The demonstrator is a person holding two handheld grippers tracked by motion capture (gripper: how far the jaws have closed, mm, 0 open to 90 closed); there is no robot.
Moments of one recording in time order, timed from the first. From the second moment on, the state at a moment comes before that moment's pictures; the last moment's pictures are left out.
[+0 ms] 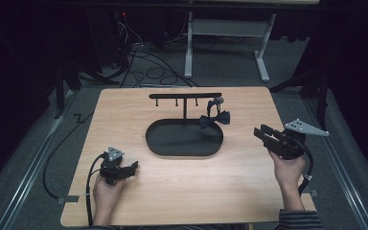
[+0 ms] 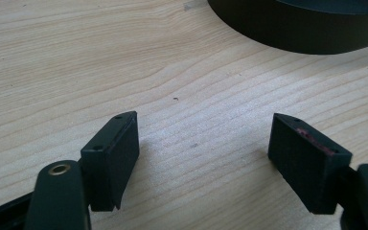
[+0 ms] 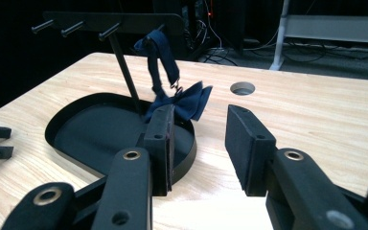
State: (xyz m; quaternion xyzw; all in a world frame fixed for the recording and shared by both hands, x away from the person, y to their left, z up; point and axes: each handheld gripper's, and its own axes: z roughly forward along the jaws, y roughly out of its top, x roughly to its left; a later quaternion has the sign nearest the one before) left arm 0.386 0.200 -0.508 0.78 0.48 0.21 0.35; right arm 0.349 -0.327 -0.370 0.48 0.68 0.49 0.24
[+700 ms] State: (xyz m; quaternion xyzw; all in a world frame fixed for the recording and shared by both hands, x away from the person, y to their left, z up) left arm 0.386 0.200 -0.508 0.78 0.48 0.20 0.35; right arm 0.329 -0.335 -0.381 0.49 0.67 0.49 0.24
